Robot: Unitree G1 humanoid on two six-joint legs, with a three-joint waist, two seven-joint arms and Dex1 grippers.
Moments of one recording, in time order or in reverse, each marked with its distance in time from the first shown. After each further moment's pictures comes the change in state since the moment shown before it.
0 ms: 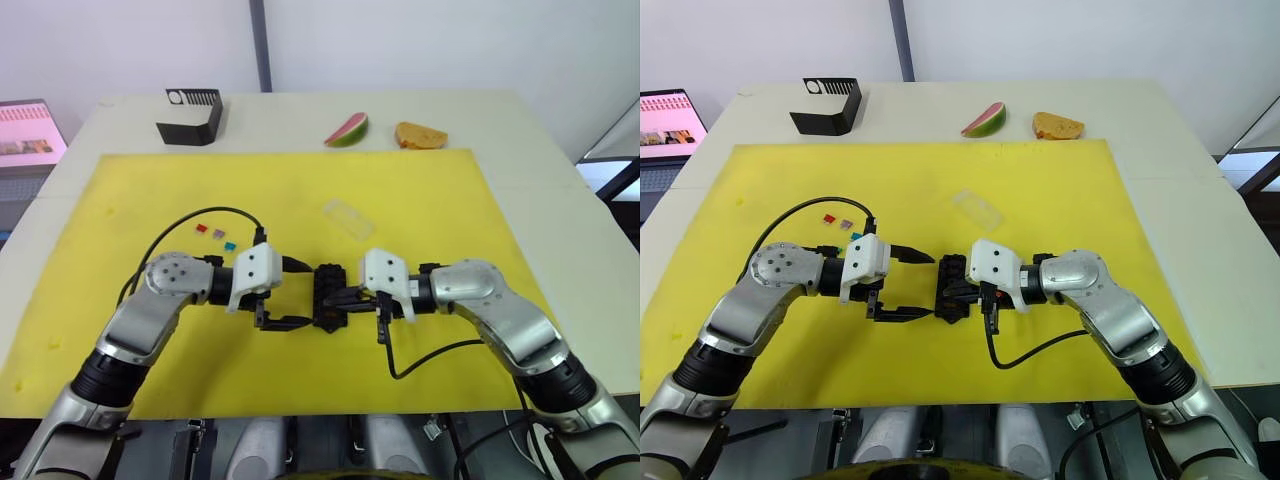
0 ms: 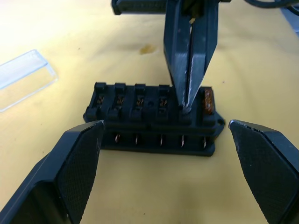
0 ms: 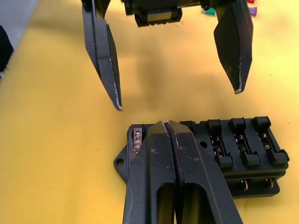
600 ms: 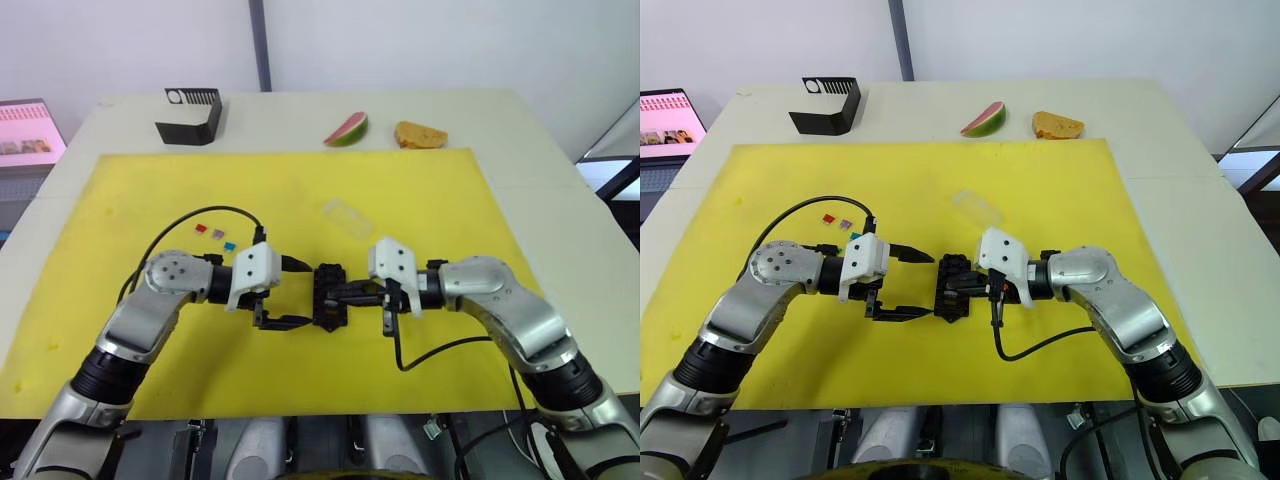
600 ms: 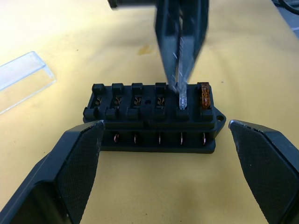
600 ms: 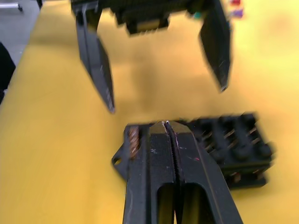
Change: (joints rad) left arm -0.005 0.005 0.000 0.007 0.000 -0.009 -0.022; right arm 0.013 -0.002 -0.001 -0.003 0.010 -0.005 -0.008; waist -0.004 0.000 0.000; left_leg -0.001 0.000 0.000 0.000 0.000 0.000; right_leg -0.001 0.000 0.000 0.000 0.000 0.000
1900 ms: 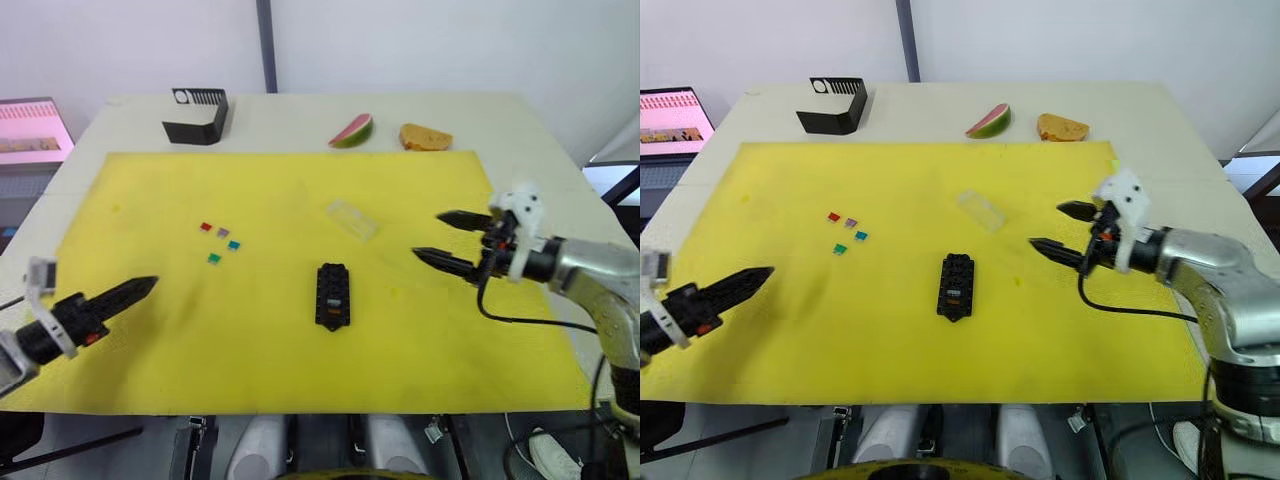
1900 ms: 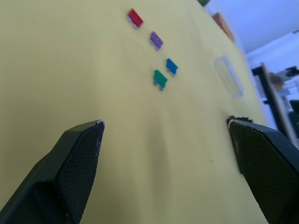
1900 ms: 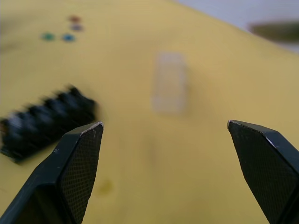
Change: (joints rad) left arm 0.324 0.116 0.967 0.220 -0.853 1.080 0.536; right arm 0.048 -0.153 -0.472 0.003 0.265 0.218 -0.113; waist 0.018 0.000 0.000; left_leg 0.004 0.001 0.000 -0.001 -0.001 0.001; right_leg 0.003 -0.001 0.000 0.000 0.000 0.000
